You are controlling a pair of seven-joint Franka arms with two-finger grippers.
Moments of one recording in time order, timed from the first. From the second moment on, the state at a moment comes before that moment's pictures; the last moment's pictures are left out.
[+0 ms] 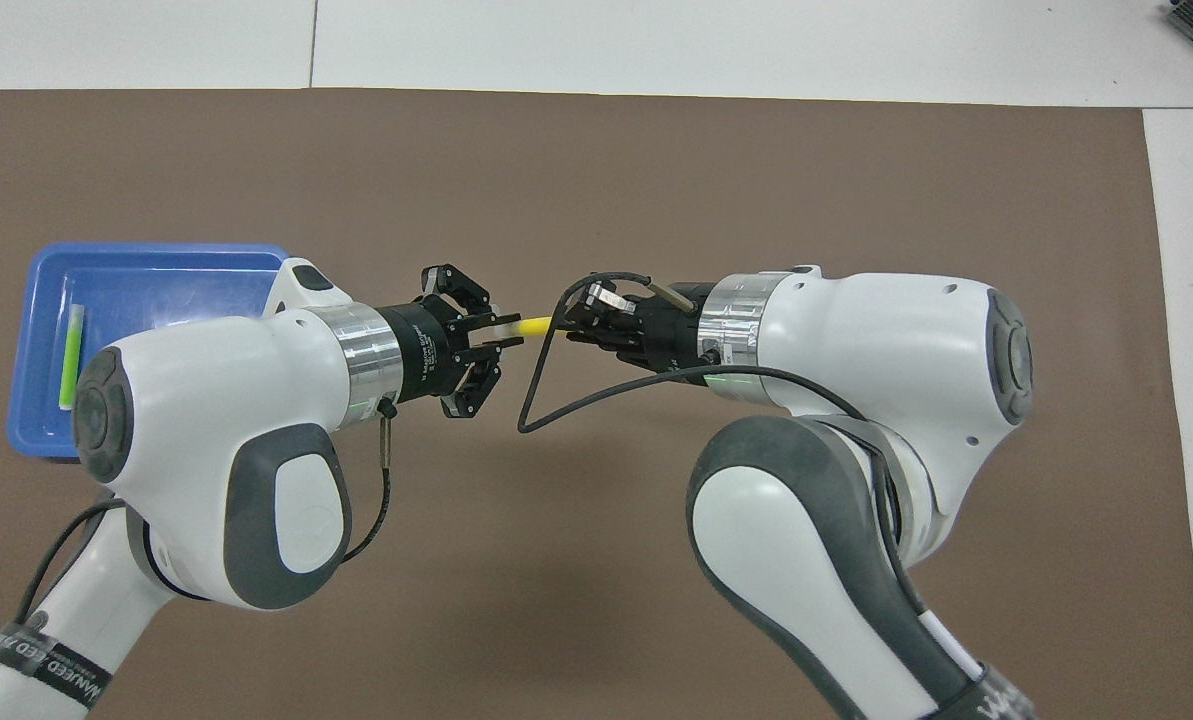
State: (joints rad) left arm -0.27 -0.04 -0.25 -2.10 -0.68 2.53 -1.58; right arm 0.42 0.09 0.09 -1.89 0.81 2.41 0.45
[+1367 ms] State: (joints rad) left arm 0.19 -0.12 -0.21 -2.12 -0.63 2.00 -0.62; right arm 0.02 0.07 0.07 -1.76 -0.11 1.81 -0.48
